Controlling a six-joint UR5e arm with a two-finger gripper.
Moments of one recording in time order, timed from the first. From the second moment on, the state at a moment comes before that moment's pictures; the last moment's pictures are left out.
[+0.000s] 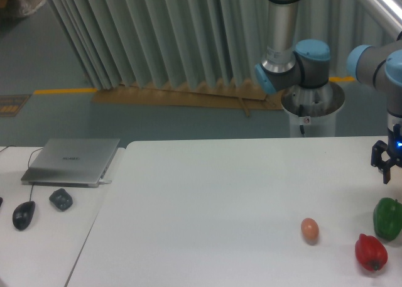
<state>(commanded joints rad) 2.84 -1.83 -1.60 -1.14 1.61 1.67</state>
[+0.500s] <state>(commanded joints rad) 2.94 -1.83 -1.62 -1.14 1.54 1.91</state>
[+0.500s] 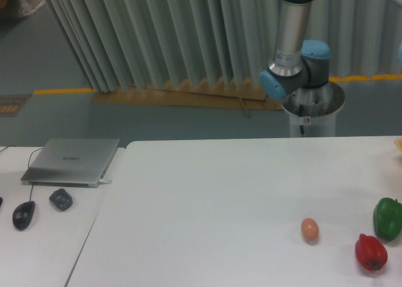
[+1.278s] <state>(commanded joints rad) 3.00 -1.86 -1.61 -1.16 1.63 2.58</state>
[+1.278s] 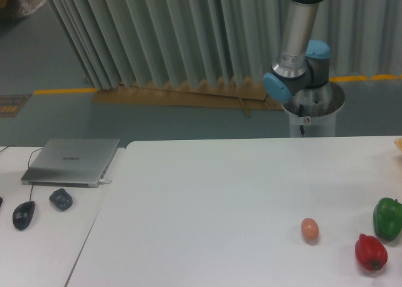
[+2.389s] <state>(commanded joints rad) 2.93 -1.91 -1.59 -1.15 1.67 2.71</state>
